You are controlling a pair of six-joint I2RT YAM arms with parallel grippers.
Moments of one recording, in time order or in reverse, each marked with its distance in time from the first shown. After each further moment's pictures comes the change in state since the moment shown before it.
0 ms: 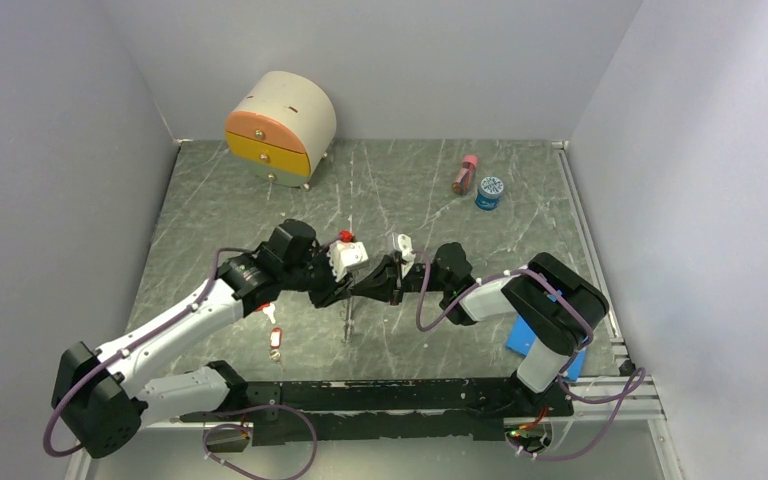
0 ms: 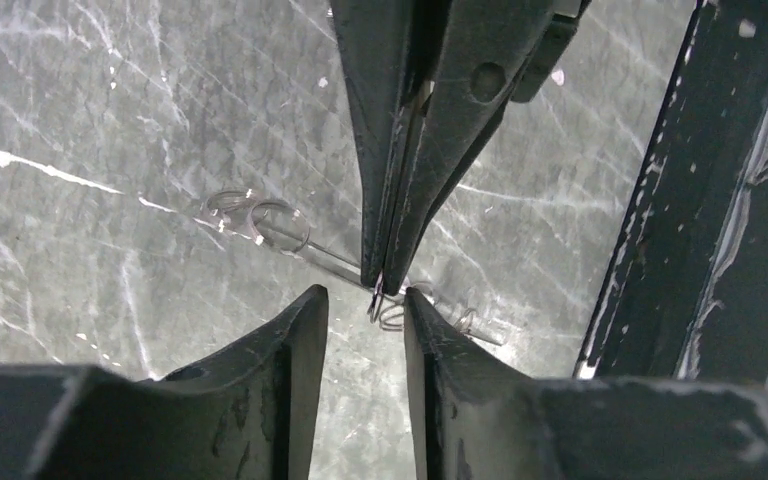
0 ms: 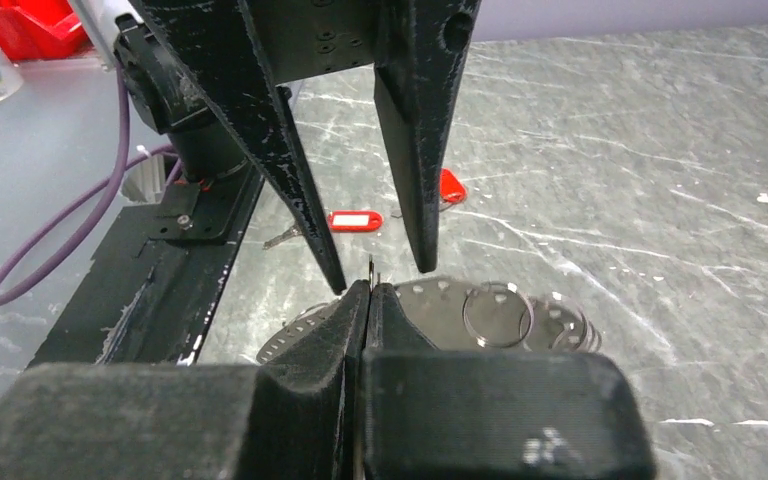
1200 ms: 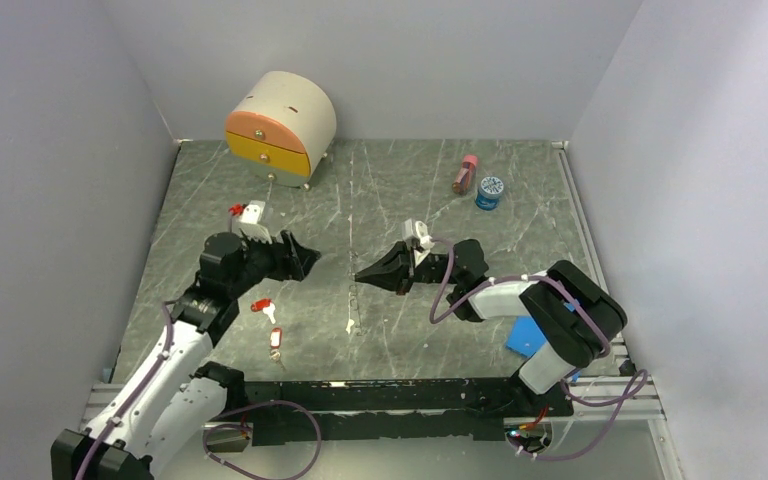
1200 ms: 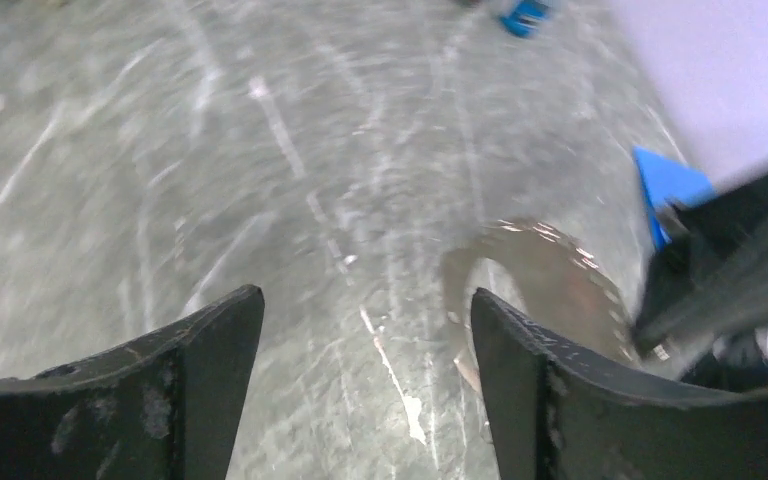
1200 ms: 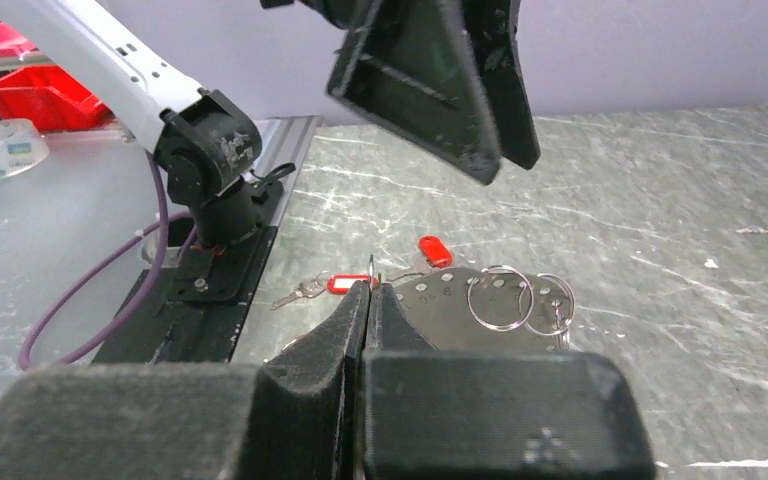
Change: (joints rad) left arm 0.398 -0.357 -0.357 0.491 -0.030 -0.699; right arm -0.045 -0.090 0.000 0.111 -0.003 0.155
